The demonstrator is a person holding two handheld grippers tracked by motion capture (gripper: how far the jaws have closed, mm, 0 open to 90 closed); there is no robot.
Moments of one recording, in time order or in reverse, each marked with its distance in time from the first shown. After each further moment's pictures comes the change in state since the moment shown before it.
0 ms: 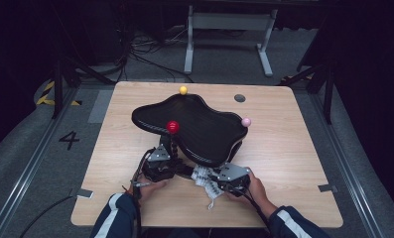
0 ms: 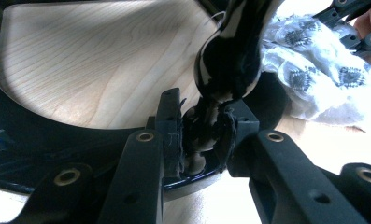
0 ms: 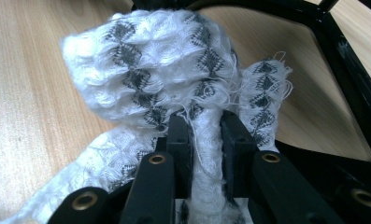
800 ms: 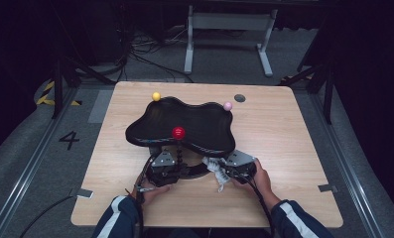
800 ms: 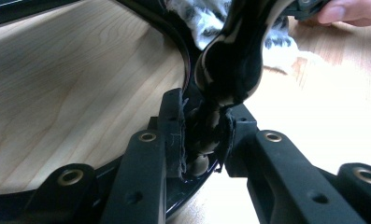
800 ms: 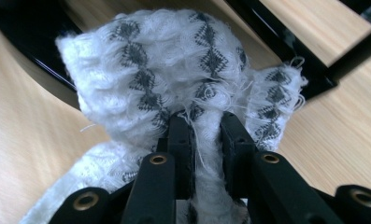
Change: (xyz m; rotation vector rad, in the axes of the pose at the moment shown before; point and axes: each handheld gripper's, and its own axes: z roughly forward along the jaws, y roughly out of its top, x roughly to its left) left arm -0.017 0.000 0.003 0.017 -0.039 0.031; right arm -0.035 -0.009 0.007 0.047 -0.144 0.071
